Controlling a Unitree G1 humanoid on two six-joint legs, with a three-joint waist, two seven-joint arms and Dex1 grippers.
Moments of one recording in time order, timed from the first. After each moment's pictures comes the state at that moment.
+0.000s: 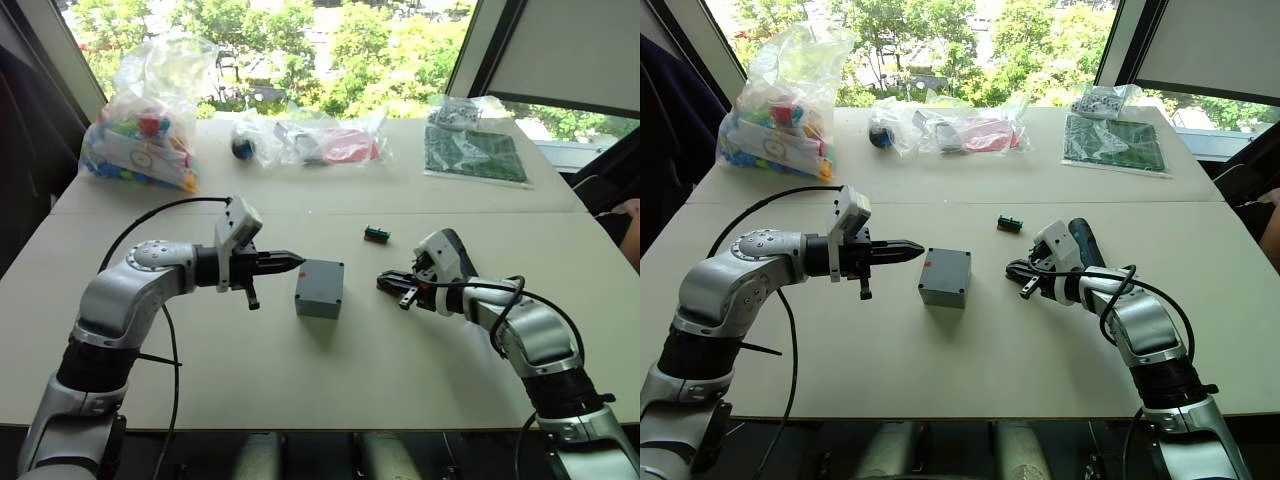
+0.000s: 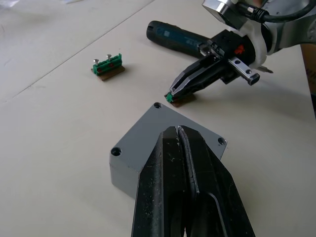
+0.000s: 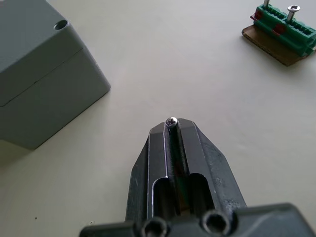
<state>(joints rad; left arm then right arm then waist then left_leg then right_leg) -0.52 0.64 -0.05 -0.24 -0.56 0.80 -0.96 -0.36 -0.59 0.09 -0.11 0.29 0.67 0.73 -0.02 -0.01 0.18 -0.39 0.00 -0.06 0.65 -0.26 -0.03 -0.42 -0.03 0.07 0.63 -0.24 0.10</state>
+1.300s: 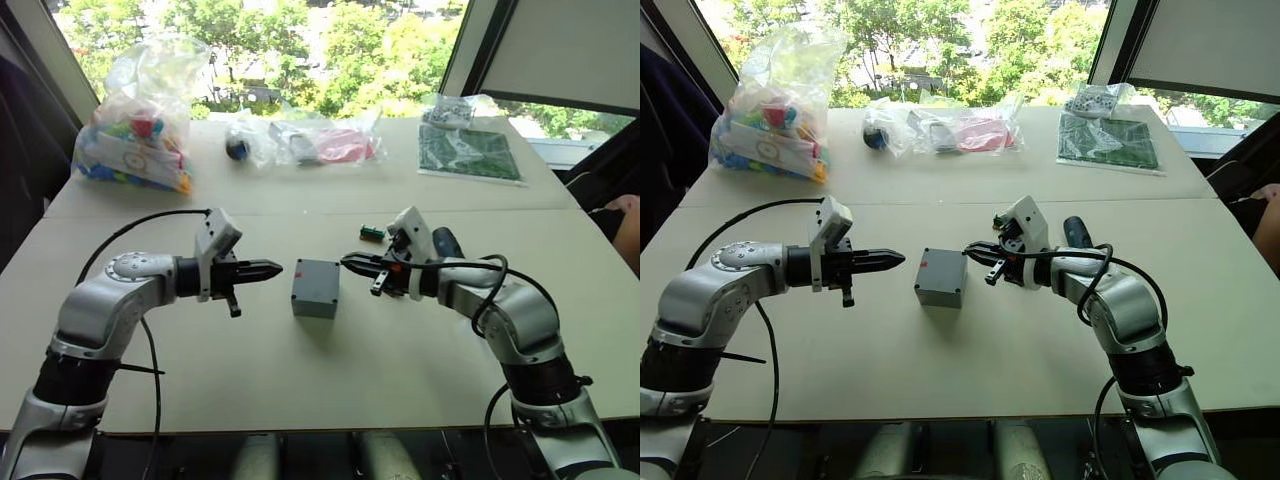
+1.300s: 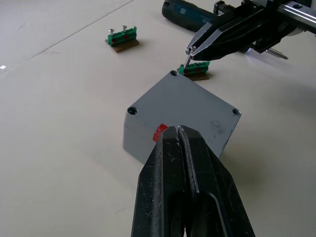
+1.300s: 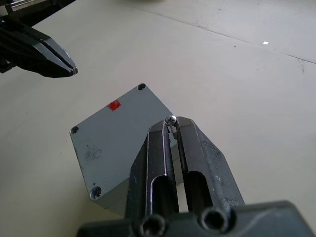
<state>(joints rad) -0.44 0.71 0.00 -0.25 -0.58 0.80 -0.95 -0.48 -0.48 0.11 -0.27 0.41 0.82 0.71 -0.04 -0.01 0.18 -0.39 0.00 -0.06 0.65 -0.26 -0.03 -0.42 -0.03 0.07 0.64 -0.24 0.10</state>
